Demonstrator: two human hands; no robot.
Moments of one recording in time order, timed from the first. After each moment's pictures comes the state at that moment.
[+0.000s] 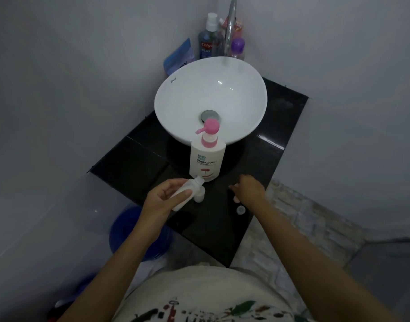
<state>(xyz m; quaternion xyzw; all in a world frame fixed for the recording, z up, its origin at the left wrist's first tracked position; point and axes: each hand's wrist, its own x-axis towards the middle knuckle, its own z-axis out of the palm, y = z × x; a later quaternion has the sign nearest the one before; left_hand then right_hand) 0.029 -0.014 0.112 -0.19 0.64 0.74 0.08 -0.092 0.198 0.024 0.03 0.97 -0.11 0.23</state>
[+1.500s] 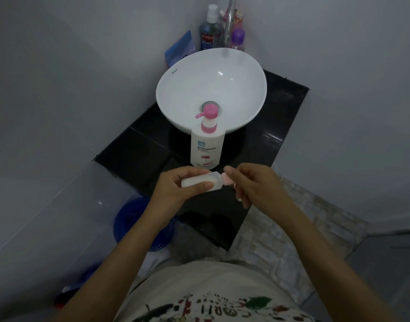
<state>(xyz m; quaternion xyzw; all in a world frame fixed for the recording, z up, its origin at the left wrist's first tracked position) 0.048 0.010 0.151 -0.07 0.69 0.71 0.08 0.008 0.196 0.177 -0.08 0.85 -0.49 0.19</state>
